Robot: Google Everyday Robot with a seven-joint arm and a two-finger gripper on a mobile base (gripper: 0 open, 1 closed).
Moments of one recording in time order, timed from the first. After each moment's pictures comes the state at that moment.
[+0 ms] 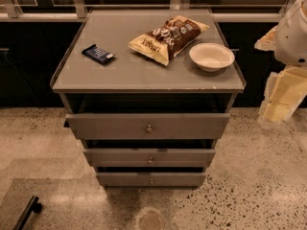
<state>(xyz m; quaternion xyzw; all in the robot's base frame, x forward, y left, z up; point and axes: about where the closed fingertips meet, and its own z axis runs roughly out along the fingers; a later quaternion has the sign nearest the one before) 0.438 -0.217 0.976 -0.60 0.78 -0.03 0.16</state>
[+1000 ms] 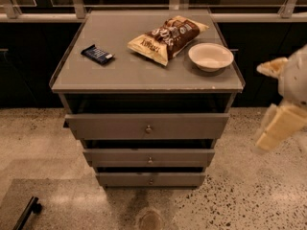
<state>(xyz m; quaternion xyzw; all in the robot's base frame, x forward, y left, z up) 0.421 -0.220 0.933 -0.57 0.79 0.00 0.24</state>
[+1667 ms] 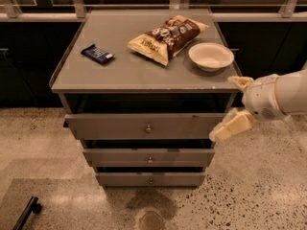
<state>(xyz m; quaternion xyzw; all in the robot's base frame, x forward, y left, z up) 0.500 -0.196 0.850 -0.50 0.76 0.11 0.39</state>
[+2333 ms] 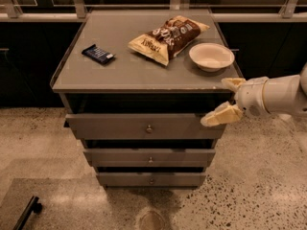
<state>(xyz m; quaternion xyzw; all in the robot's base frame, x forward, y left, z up) 0.556 -0.197 0.823 -0.46 0.76 0.12 0.44</state>
